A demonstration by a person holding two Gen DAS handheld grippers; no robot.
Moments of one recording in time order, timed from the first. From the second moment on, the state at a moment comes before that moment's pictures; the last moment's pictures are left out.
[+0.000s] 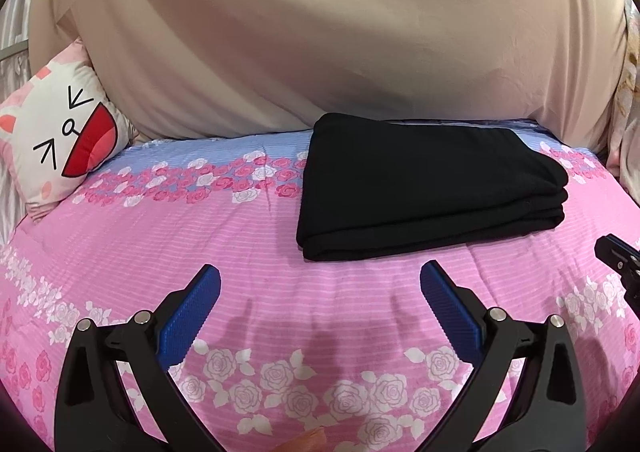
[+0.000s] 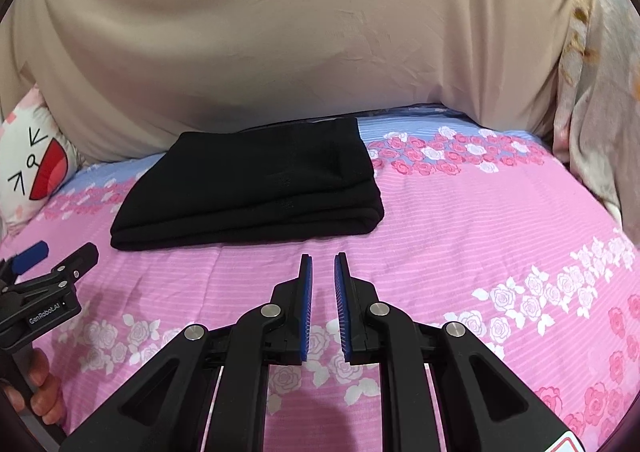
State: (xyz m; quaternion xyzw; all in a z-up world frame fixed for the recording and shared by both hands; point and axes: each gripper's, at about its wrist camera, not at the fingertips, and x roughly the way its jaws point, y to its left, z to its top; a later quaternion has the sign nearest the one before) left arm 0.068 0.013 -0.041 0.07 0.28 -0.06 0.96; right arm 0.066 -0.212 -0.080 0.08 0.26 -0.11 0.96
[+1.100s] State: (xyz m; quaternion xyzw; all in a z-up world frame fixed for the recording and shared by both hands) left arm 0.068 0.012 -0.041 0.07 0.28 -0.05 0.96; right arm 0.064 -0.205 -0.078 0.06 0.25 -0.12 0.96
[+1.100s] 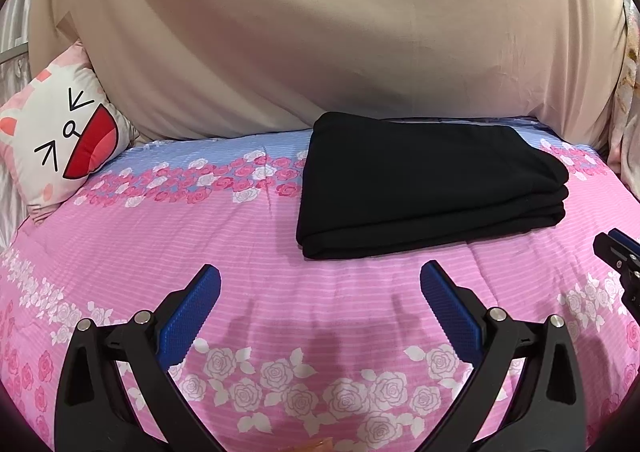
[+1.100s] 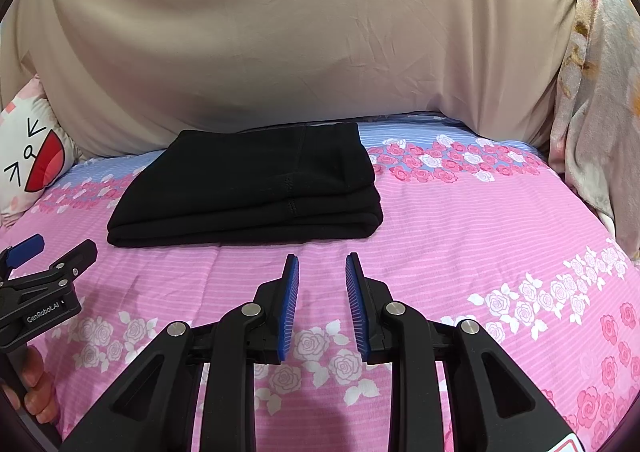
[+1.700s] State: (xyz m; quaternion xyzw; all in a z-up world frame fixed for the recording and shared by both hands) left arm 0.071 0.011 -0.044 0.07 0.29 -0.05 0.95; right arm 0.065 -0.205 -0.079 0.05 0.25 -0.12 0.96
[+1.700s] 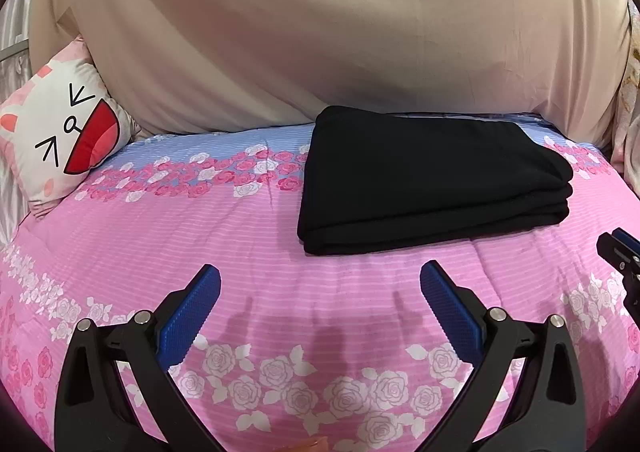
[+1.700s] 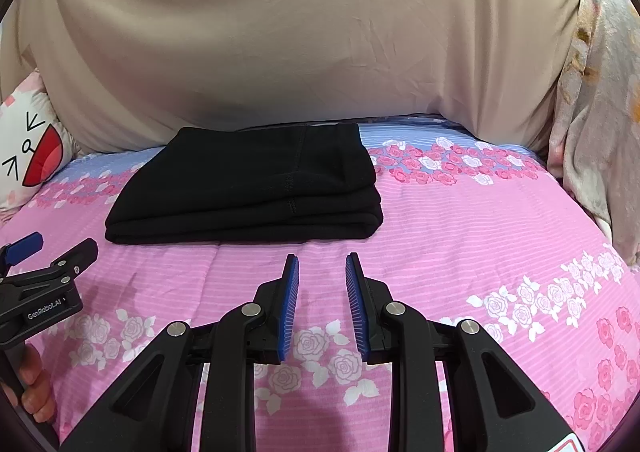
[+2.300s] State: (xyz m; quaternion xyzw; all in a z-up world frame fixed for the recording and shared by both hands) left arm 0.070 0.009 -0.044 0.07 0.29 -0.04 0.95; right arm 0.065 -0.205 -0.079 0.05 0.25 -0.12 0.96
